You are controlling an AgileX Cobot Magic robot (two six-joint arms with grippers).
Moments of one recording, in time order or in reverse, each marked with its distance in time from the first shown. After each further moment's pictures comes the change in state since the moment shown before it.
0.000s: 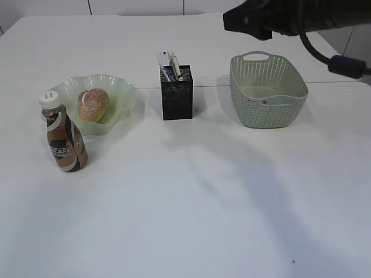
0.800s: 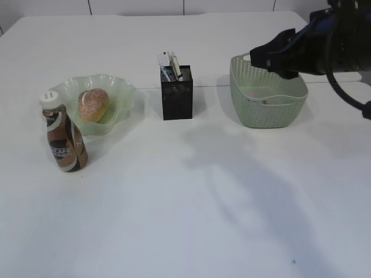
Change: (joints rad) left arm 0.000 0.000 0.002 -0.002 0.000 0.000; right arm 0.000 -0.137 0.246 0.000 0.152 -0.001
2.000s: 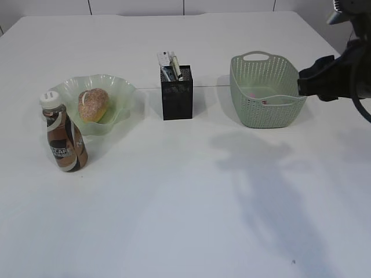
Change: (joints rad) left arm 0.000 0.000 0.000 0.000 0.000 0.000; right arm 0.004 -0.054 0.147 1.142 0.384 -1.160
